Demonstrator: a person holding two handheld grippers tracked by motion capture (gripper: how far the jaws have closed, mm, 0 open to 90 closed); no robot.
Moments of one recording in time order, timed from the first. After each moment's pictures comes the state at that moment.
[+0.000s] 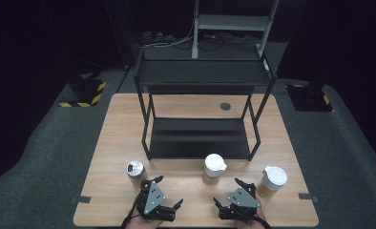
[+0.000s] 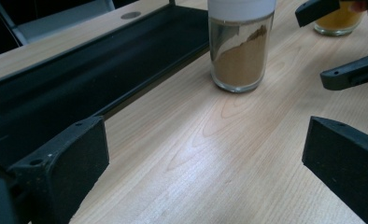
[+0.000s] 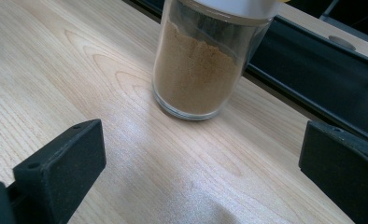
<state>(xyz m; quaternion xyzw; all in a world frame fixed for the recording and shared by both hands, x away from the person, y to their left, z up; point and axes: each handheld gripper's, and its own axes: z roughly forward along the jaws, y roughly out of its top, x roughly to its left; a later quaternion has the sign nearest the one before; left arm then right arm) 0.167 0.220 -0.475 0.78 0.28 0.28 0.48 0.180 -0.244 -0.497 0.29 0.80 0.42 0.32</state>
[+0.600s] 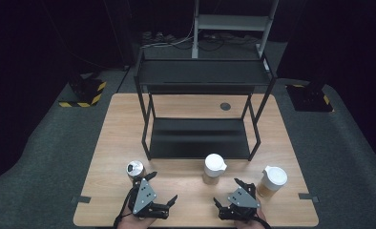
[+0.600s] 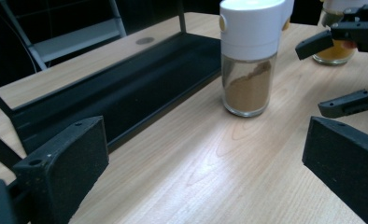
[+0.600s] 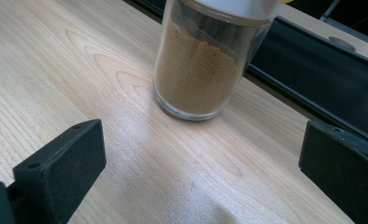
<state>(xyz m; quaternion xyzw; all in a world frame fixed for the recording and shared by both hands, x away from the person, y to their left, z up) 0.159 0.240 -0.461 0.76 0.28 0.30 0.51 0.179 -0.245 -0.497 0.28 0.80 0.43 0.32</state>
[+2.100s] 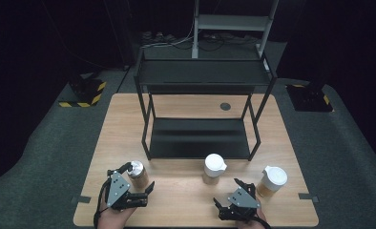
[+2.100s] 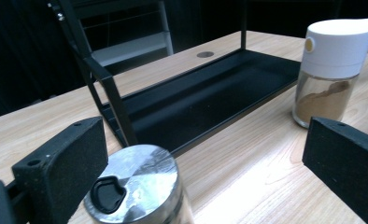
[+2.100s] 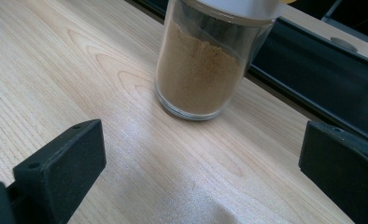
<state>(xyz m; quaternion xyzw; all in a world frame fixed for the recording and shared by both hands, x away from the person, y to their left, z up) 0.151 0.281 -0.459 0.71 0.34 0.36 0.51 0.179 -0.245 -0.497 0.28 0.80 0.43 0.32</state>
